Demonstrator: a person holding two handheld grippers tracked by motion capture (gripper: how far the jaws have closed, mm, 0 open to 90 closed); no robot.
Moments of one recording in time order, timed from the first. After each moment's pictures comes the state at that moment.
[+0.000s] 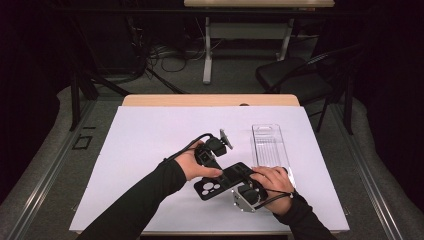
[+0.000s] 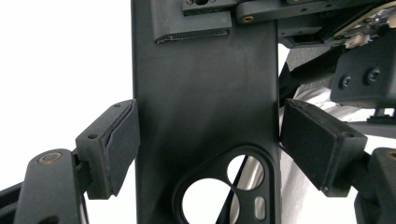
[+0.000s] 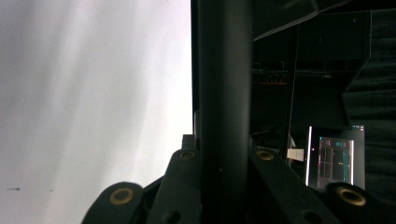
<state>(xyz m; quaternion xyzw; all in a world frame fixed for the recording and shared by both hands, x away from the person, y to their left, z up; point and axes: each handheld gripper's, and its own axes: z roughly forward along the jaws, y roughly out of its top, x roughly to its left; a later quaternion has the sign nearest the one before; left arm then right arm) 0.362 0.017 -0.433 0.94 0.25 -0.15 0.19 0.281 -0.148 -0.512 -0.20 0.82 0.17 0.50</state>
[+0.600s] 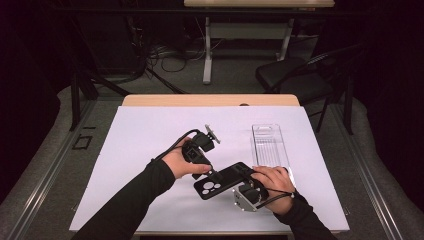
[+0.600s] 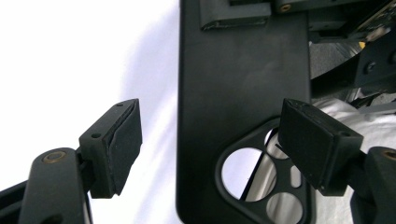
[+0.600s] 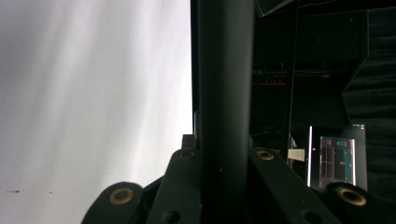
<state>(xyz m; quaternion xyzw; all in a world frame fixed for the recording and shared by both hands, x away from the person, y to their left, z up) 0.366 0.046 -0.428 0.93 0.27 -0.12 0.22 0.281 -0.150 -0.509 -0.20 0.82 0.19 0.50</state>
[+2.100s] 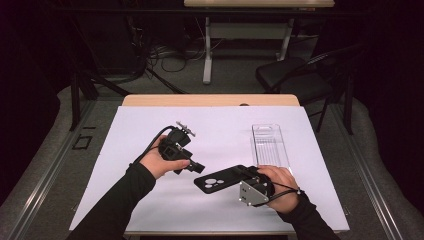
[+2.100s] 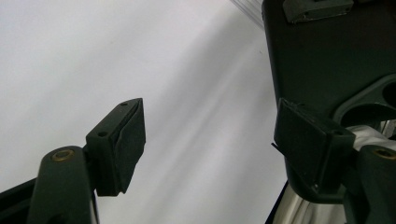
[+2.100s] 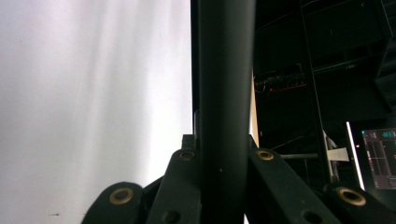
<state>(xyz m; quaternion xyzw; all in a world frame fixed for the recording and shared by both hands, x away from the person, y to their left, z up) 0.370 0.103 -0.430 0.90 0.33 -0.07 0.28 0.283 -0.162 -0.498 -0.12 0.84 0.28 0.44</state>
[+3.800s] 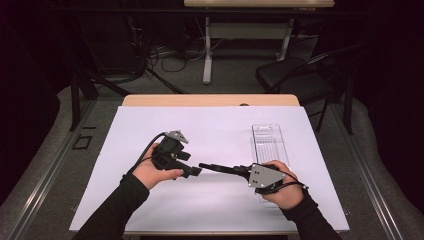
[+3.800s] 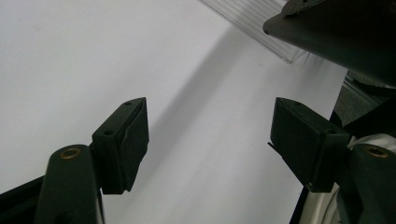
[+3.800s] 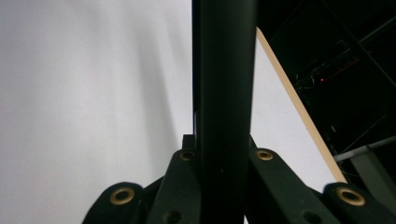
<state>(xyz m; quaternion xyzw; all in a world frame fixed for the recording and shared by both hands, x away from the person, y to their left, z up) 0.348 0.117 -0.437 0.89 0.29 -0.02 0.34 0.298 -0.181 -0.488 0.01 0.86 0.42 0.30</state>
